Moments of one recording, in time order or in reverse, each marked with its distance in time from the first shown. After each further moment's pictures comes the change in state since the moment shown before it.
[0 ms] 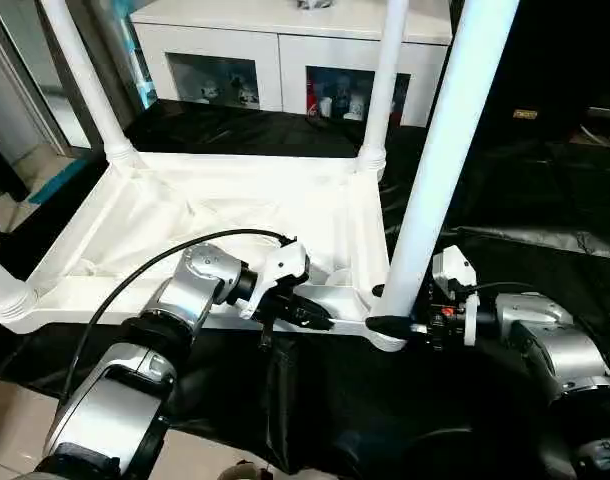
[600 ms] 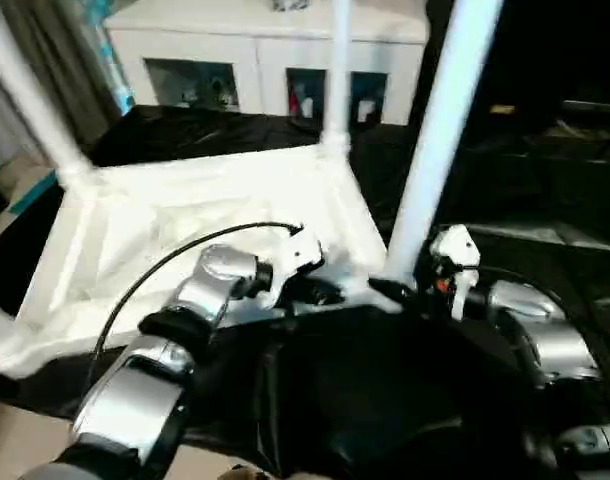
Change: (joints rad) left arm -0.046 -0.070 0.028 0.109 0.023 -0.070 0.176; right arm -0.056 0.055 -0.044 0.072 -0.065 -0.097 -0.188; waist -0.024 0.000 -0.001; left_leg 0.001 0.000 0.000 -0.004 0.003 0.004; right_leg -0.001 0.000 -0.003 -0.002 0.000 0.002
